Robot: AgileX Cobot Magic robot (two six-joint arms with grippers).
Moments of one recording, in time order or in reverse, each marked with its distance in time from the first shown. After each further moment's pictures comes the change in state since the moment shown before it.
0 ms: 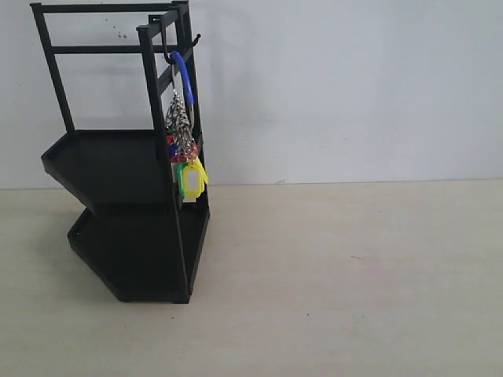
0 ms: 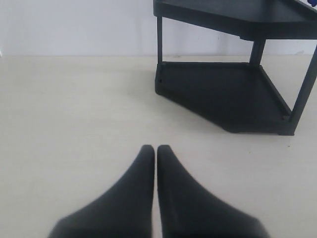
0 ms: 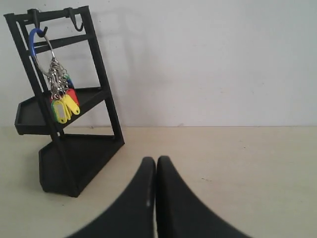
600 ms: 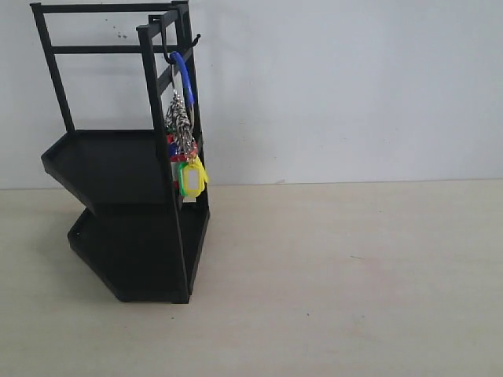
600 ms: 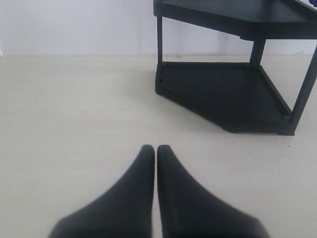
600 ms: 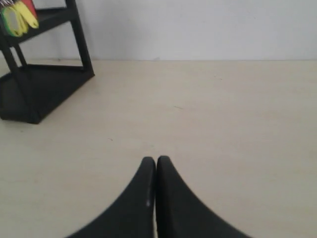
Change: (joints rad) left arm 0.000 0.000 0.000 0.000 0.000 0.000; right arm -0.050 -0.040 0.185 -0.008 0.052 -0.062
